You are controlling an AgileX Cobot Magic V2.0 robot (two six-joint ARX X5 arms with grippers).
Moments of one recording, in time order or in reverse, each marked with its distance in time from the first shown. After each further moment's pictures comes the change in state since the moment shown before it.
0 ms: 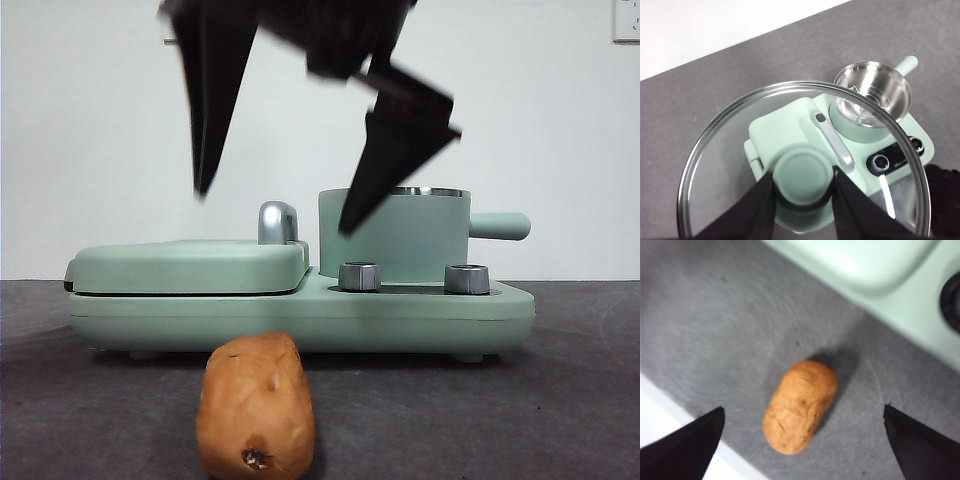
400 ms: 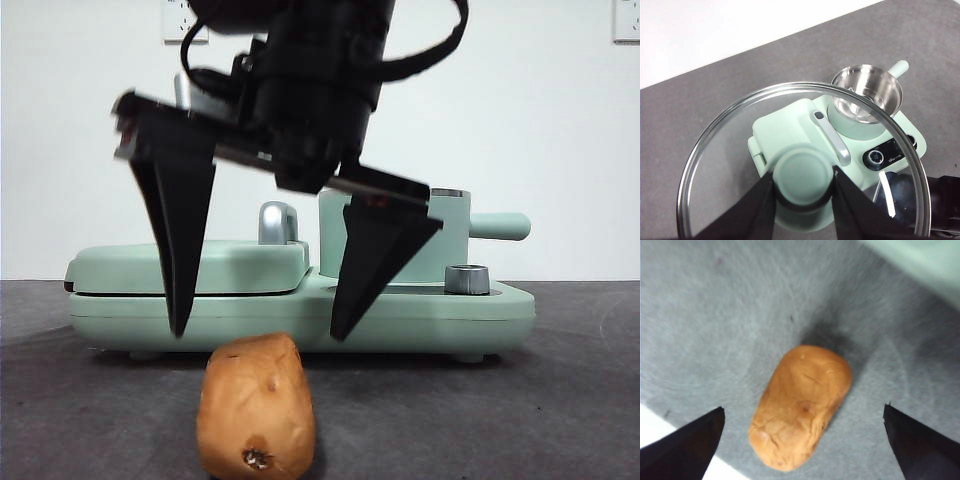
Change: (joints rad) left arm 0.000 -0.128 -0.072 -0.002 0.000 0.001; right arm 0.030 0.160 0.000 0.003 -0.012 0.028
